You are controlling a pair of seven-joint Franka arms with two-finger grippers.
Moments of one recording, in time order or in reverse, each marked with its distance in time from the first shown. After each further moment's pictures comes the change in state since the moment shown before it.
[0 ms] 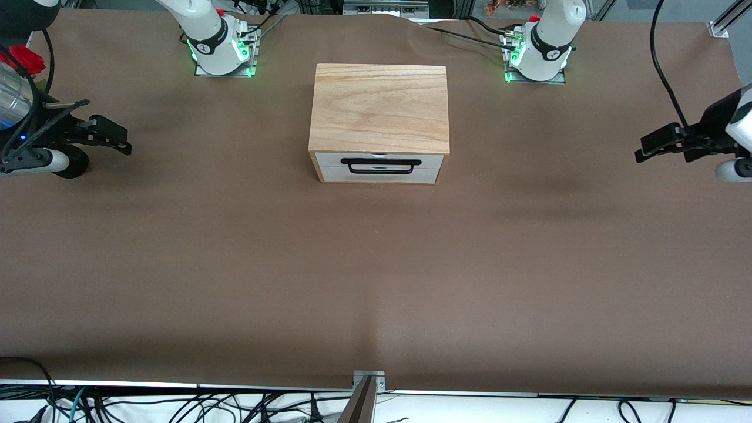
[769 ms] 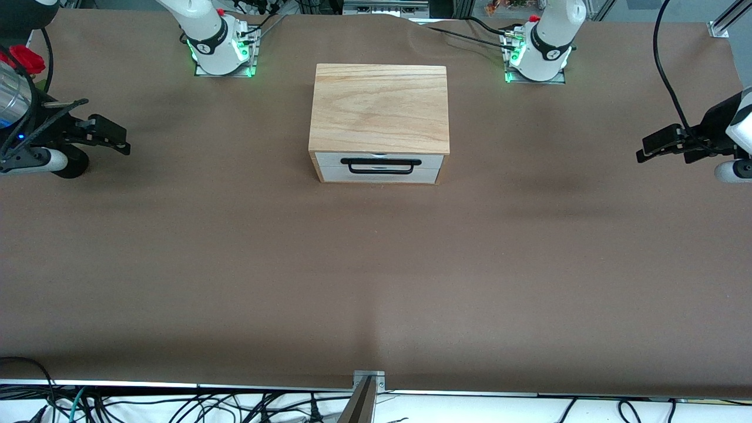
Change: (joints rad) left arm 0.131 -0.005 -0.110 -0.023 0.005 0.024 0.036; right arm 0.000 0.000 0.002 0.003 -0.002 0.001 0.000
